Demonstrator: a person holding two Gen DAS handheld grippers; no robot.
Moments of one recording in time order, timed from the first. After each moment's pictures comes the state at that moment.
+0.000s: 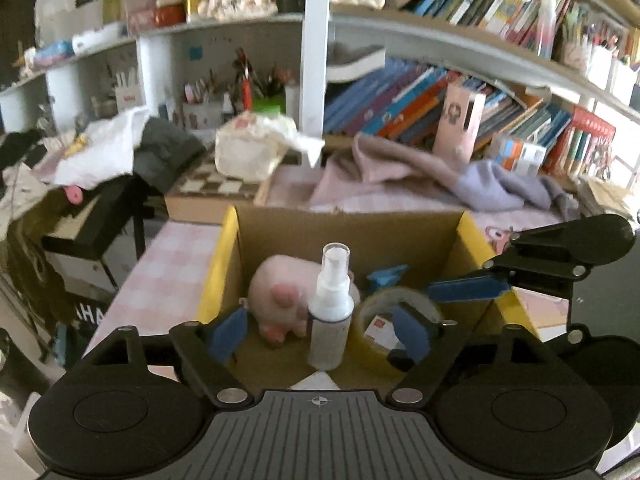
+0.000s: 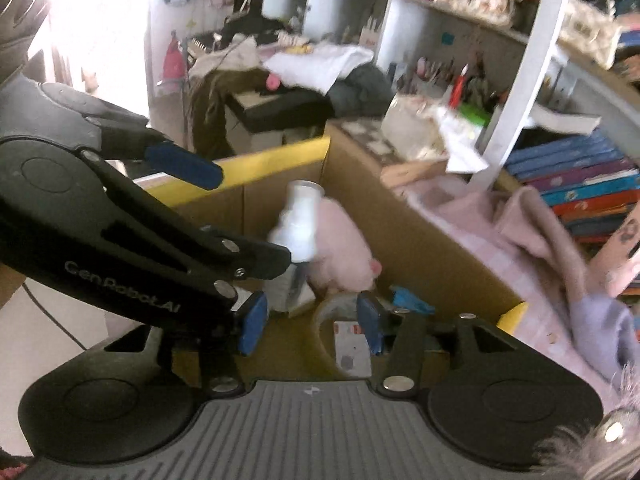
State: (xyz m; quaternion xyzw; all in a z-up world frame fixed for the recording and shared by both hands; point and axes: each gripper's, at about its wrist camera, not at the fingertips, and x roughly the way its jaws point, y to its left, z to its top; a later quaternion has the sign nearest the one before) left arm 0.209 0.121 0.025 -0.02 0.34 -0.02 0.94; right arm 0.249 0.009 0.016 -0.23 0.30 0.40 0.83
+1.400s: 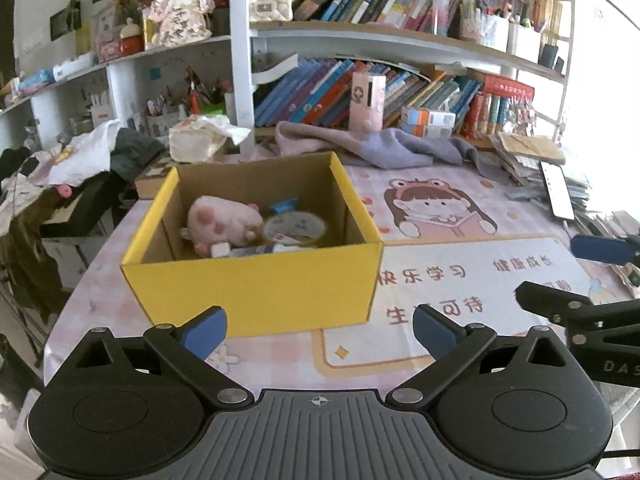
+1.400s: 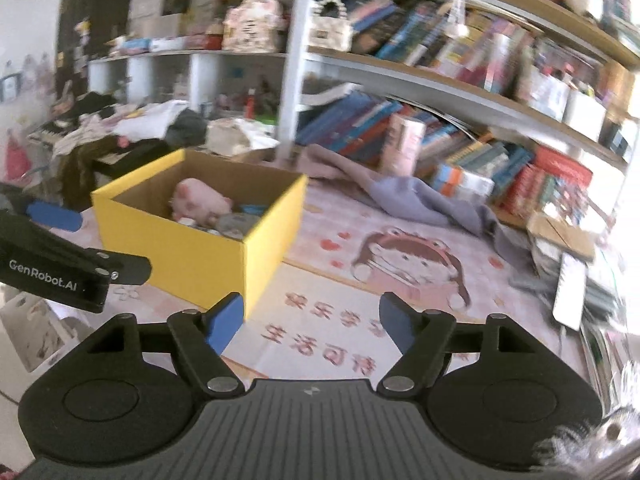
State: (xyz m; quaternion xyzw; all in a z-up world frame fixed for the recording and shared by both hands) left arm 0.057 0.032 0.027 0.02 0.33 -0.07 0.94; right arm 0.029 -0.148 0.033 -0.10 0.26 0.13 0.95
